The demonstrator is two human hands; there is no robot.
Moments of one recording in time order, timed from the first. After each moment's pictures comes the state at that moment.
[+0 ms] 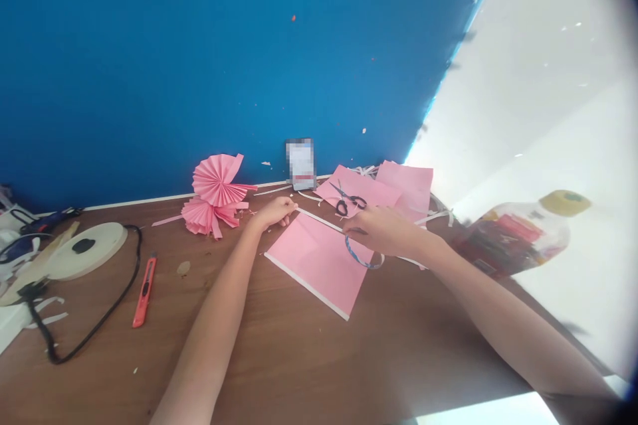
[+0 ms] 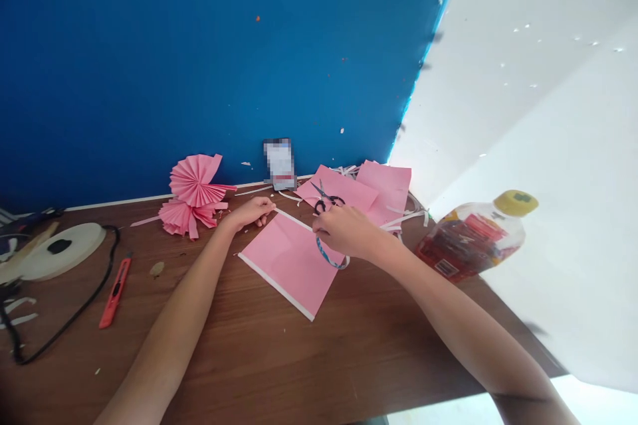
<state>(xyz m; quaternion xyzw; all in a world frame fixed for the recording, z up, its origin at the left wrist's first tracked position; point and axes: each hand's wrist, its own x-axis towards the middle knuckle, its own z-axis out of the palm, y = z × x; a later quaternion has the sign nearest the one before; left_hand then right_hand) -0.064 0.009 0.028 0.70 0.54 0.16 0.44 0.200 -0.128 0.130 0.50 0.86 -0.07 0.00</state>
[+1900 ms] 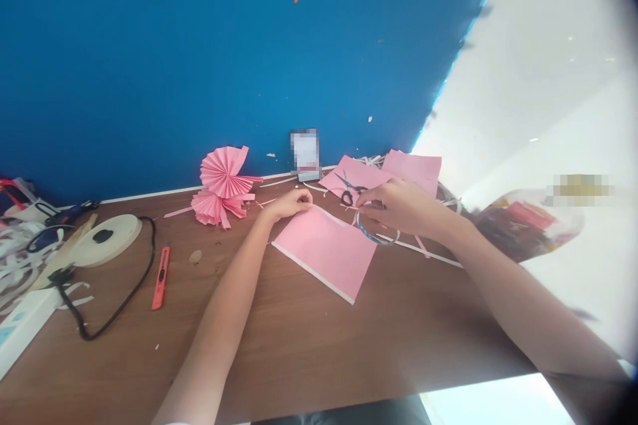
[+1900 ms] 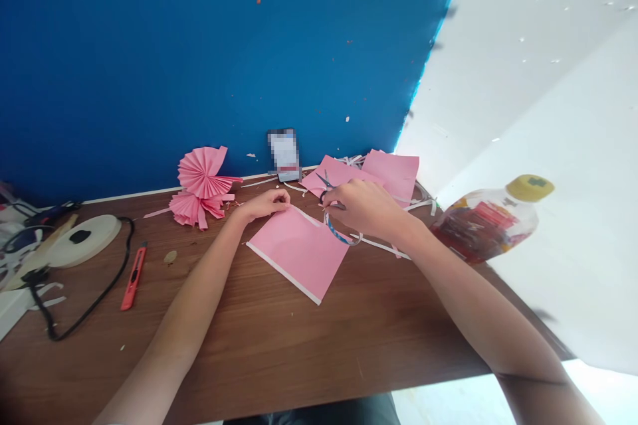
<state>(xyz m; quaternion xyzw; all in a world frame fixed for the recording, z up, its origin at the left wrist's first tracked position) -0.046 -0.001 0.039 0.79 0.41 0.16 0.44 0.212 -0.130 0.152 0.54 0.84 -0.04 -0.07</state>
